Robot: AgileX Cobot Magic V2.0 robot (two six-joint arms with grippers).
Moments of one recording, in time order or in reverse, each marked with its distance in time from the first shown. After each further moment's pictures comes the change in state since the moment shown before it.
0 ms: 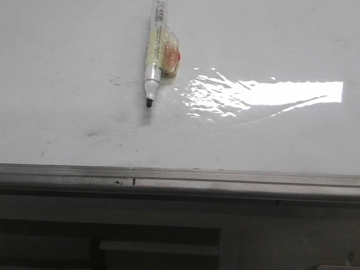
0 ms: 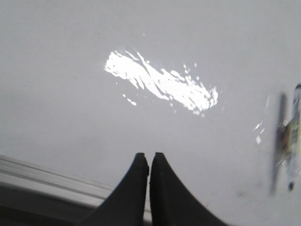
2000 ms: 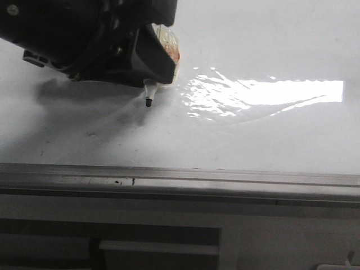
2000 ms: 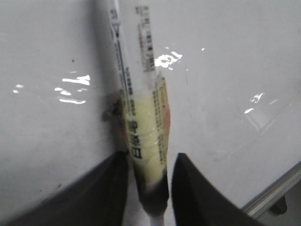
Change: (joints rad) left arm -0.614 1.350 -0.772 0.022 -0.119 0.237; right arm 0.115 0.334 -0.508 0.153 0.420 -0.233
